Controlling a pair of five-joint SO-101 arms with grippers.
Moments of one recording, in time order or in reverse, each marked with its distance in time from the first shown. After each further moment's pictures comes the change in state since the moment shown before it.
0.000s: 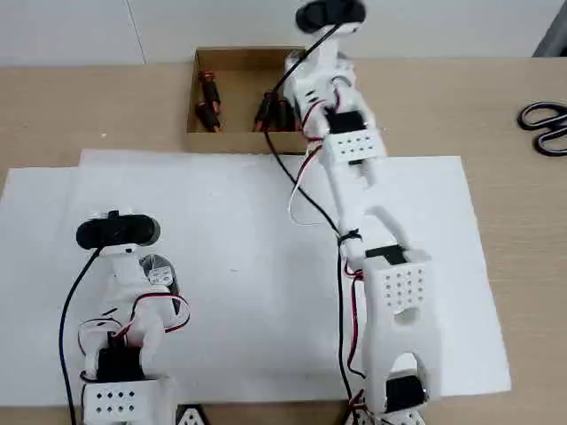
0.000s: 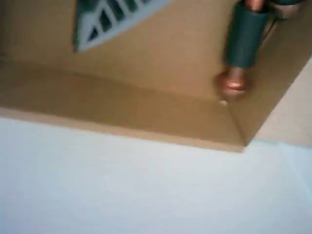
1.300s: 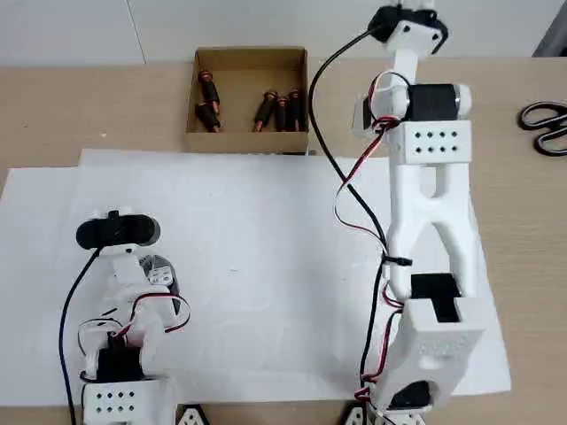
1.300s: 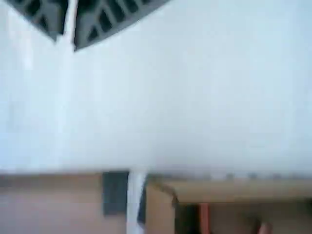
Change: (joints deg) left arm 0.0 0.0 0.0 0.0 0.0; right arm 8.9 -25.4 -0.1 65.7 0.0
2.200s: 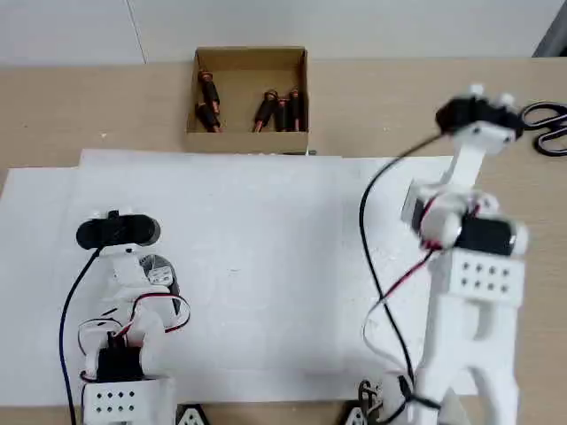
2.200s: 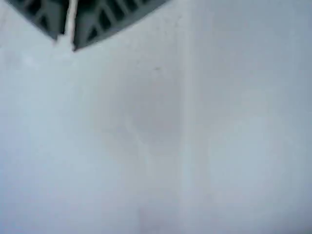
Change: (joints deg) left arm 0.0 0.0 0.0 0.0 0.0; right arm 12.4 -53.4 72.7 -27.5 3.3
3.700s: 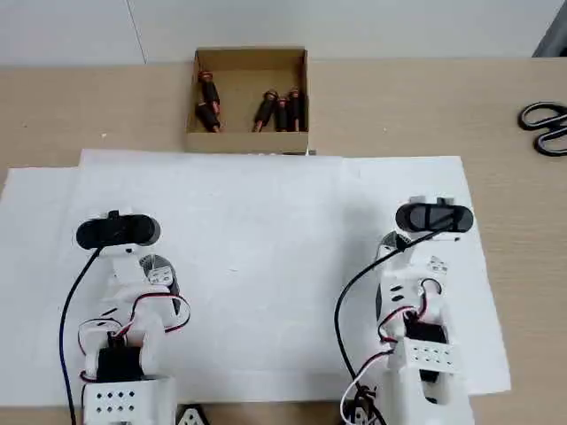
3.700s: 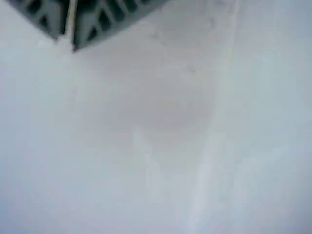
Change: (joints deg) left arm 0.0 0.0 0.0 0.0 0.0; right arm -2.6 -16.6 58.7 -61.6 0.4
